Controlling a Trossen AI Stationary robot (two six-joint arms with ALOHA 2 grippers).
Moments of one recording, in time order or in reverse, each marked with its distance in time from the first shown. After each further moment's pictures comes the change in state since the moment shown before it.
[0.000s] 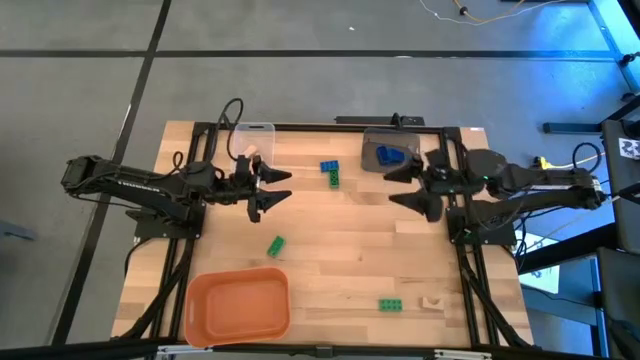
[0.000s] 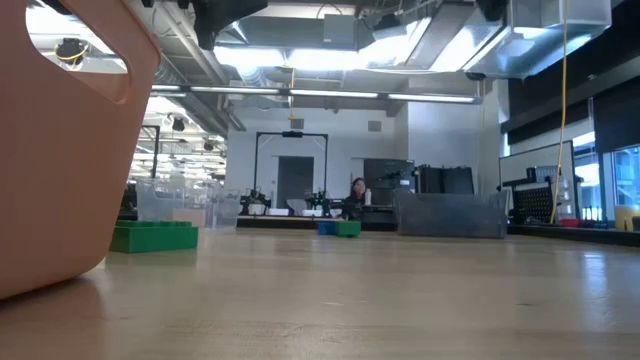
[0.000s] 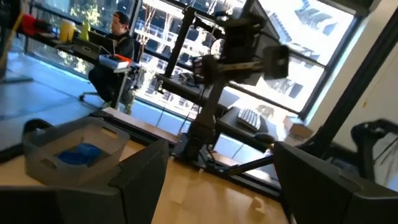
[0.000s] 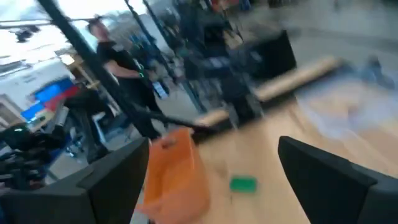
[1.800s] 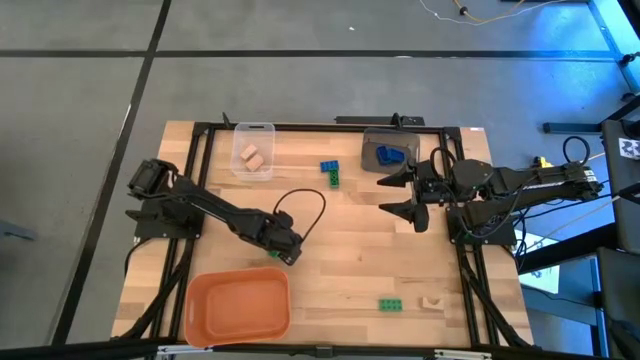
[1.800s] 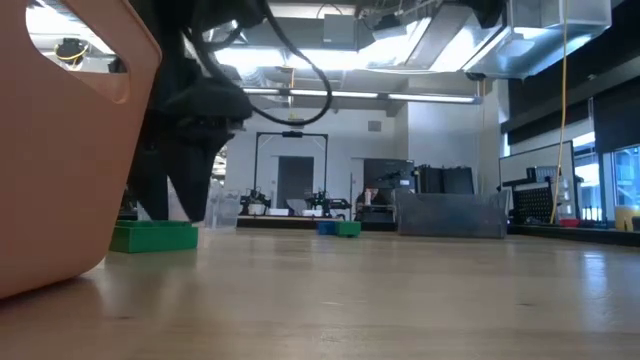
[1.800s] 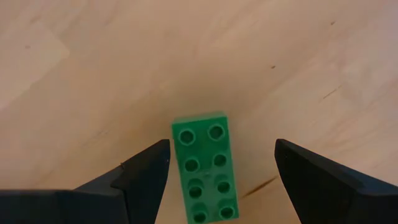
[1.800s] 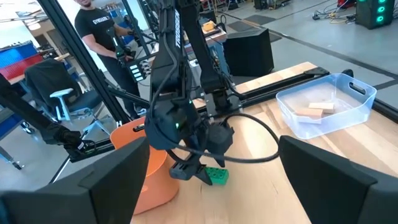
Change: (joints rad) left arm -0.243 0.769 0.455 -1.164 -0.002 -0.861; right arm 0.117 0.069 0.000 -0.017 0.162 -0.133
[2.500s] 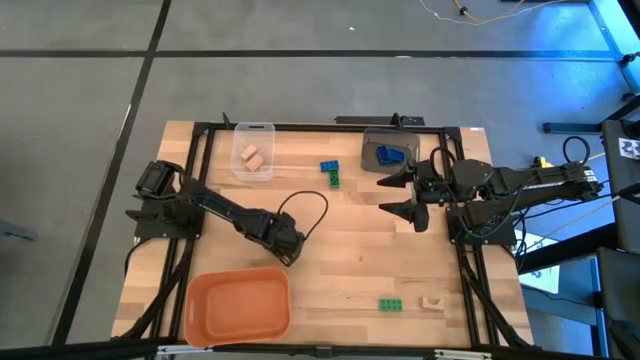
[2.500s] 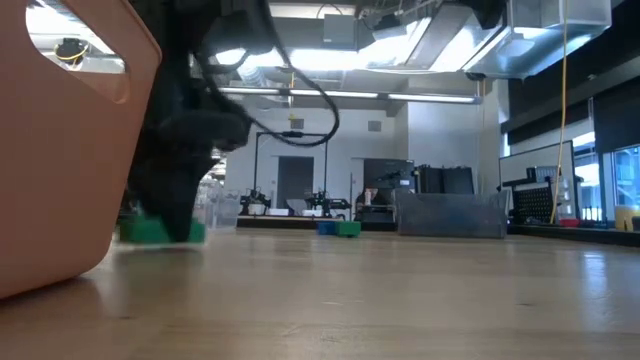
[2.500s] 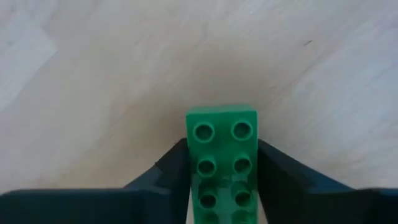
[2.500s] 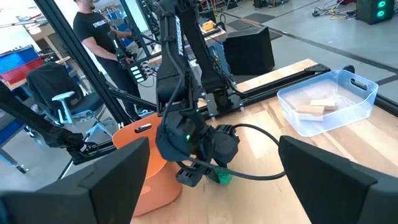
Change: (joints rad) left arm 0.028 0.055 -0.001 -0.002 0.053 0.114; right arm 0.000 0.000 0.000 -0.001 0.000 0.026
